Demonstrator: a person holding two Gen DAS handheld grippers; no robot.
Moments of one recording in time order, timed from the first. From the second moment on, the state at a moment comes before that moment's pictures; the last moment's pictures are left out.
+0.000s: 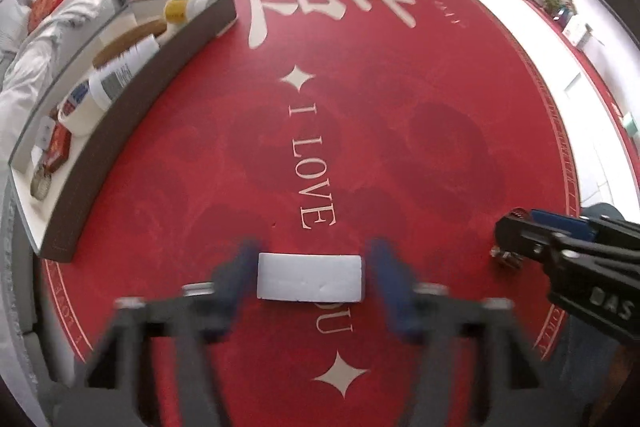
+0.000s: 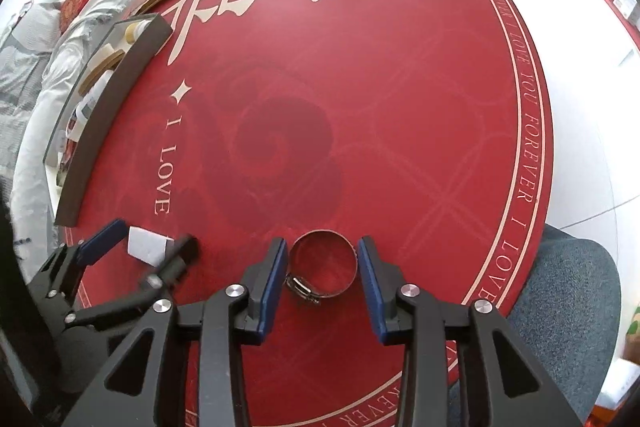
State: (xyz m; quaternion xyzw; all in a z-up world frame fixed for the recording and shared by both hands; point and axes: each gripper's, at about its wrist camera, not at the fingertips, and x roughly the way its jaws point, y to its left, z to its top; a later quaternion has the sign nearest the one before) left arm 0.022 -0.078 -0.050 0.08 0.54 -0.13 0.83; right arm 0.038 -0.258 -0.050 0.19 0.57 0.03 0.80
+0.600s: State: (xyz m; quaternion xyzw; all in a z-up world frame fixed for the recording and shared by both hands) left arm -0.004 0.011 -0.020 0.00 0.50 -0.04 0.86; right arm 0.027 -0.211 -0.028 0.21 0.55 0.08 0.80
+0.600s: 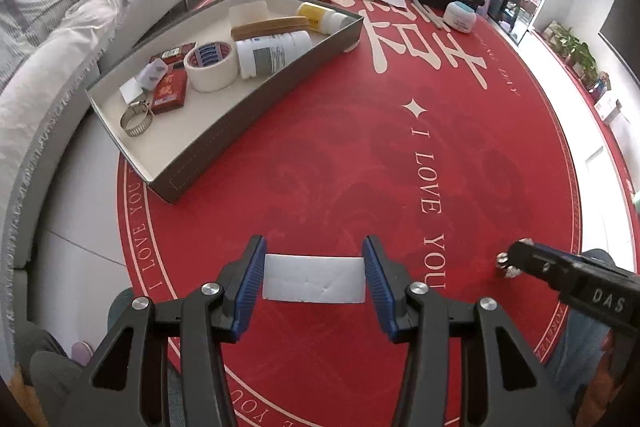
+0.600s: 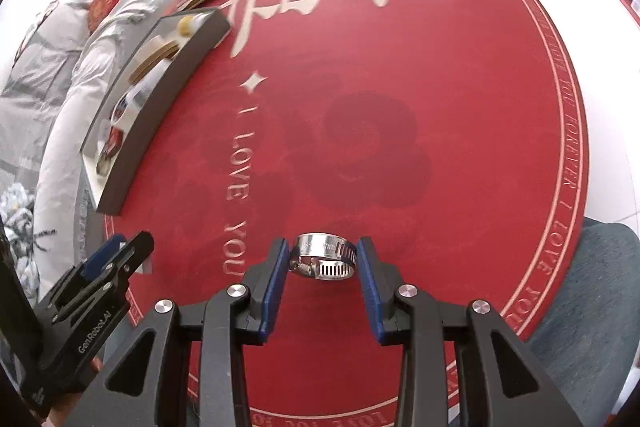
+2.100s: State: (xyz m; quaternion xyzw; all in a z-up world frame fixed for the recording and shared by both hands) left arm -0.011 0.018 -0.025 -0.02 0.51 -0.05 0.86; right arm 0.024 -0.193 -0.032 0.18 0.56 0.08 0.80
